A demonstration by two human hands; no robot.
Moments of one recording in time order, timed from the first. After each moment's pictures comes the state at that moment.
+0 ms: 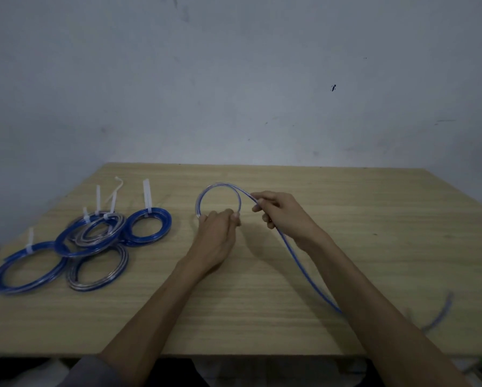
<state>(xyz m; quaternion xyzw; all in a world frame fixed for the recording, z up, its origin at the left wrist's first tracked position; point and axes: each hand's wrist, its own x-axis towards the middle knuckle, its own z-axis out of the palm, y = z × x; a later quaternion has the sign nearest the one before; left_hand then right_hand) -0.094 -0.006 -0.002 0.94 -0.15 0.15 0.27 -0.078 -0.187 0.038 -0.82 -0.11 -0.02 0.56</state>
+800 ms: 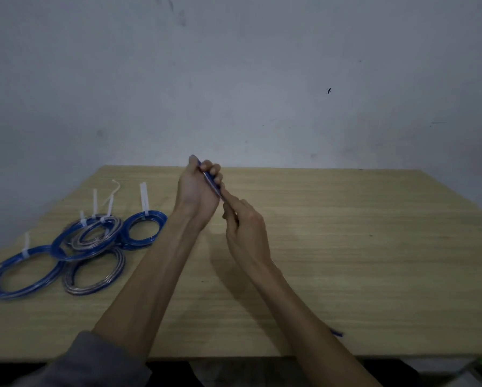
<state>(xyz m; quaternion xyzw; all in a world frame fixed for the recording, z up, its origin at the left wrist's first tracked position) -0.068 -0.005 0.087 0.37 -0.05 0.00 0.93 -0.115 -0.107 0.018 -0.82 -0.15 -0.29 0.46</state>
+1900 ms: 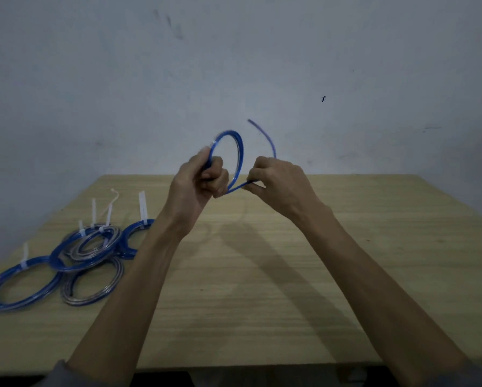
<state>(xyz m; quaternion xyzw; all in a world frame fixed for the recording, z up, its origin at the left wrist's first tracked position) -0.113 0.004 0.126 0.60 -0.29 0.04 0.75 -0.072 -0.188 0.115 -0.89 -0.27 -0.36 0.06</state>
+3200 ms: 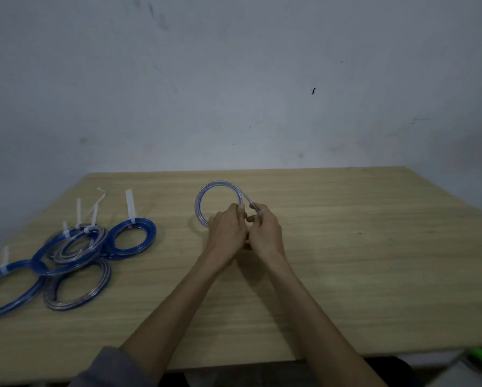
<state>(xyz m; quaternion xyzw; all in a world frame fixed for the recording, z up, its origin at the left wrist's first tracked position) -0.060 -0.068 -0.001 0.92 -0.09 0.17 0.35 -0.090 -0.158 0.008 -0.80 0.07 -0.14 0.58</state>
